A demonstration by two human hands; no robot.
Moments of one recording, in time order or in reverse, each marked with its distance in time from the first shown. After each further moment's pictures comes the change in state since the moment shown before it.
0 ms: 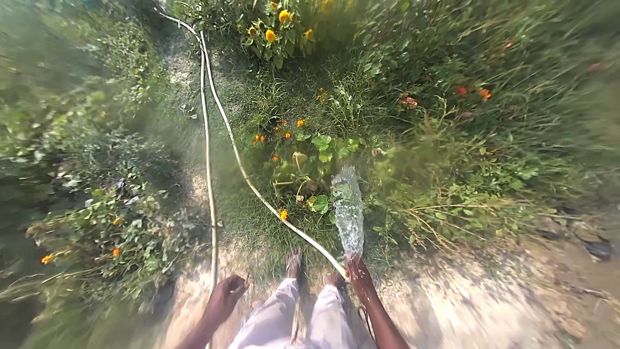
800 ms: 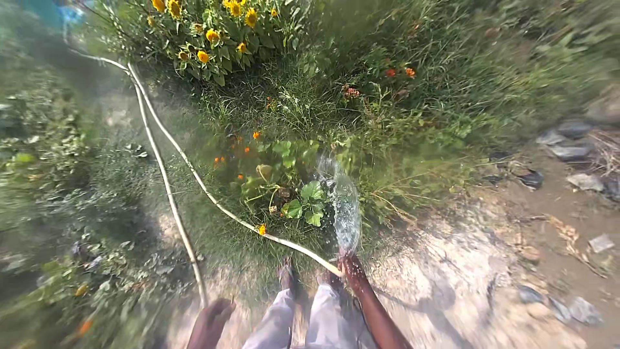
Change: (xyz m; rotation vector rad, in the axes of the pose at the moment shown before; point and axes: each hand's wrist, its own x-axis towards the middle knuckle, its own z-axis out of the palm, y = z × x) left_hand 0.003 0.055 0.005 0.068 -0.055 0.057; right_hand -0.008 0.004 -0.053 0.258 0.126 0.062
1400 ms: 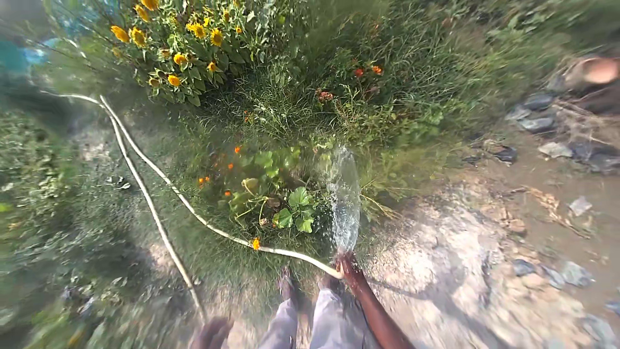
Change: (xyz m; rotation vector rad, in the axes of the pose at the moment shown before) left_hand -0.008 0.054 0.007 0.075 -0.044 -0.046; right_hand 0.020 0.036 -0.025 0.127 0.094 -0.009
